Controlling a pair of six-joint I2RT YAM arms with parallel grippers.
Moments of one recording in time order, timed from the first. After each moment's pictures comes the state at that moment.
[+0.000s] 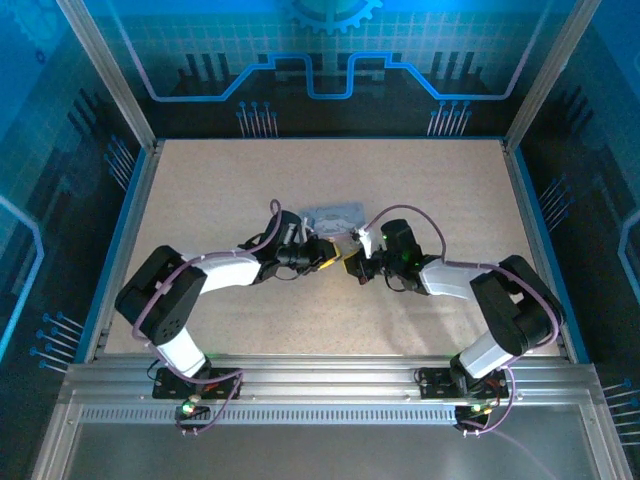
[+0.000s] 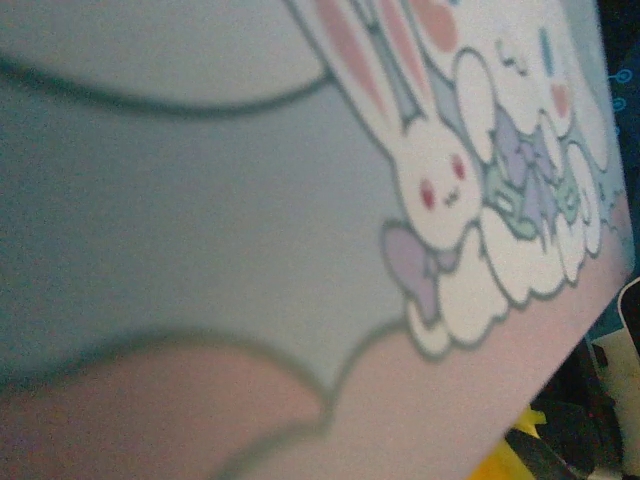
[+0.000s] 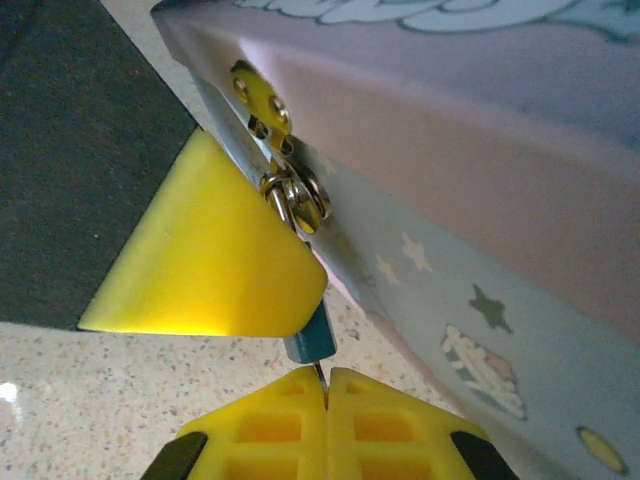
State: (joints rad) left arm -0.57 1.68 0.79 0.25 0.49 -1.11; right arm 0.51 1.57 0.62 0.27 -0.50 0.11
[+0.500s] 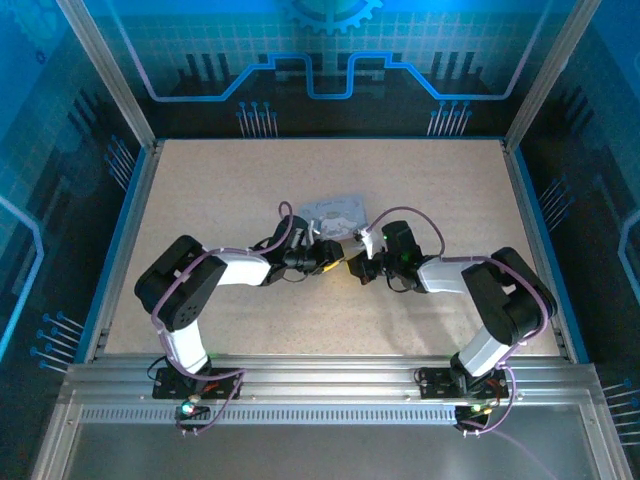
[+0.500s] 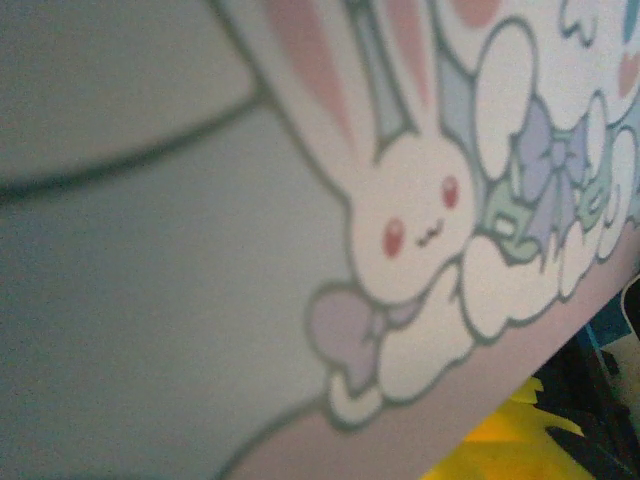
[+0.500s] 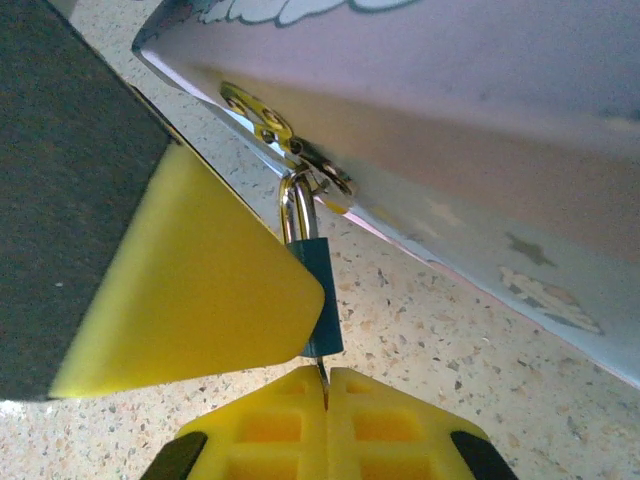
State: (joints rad) left arm -0.59 1.80 0.79 0.38 0.47 -1.11; right arm 0.48 1.64 0.62 0.29 -0.48 0.12
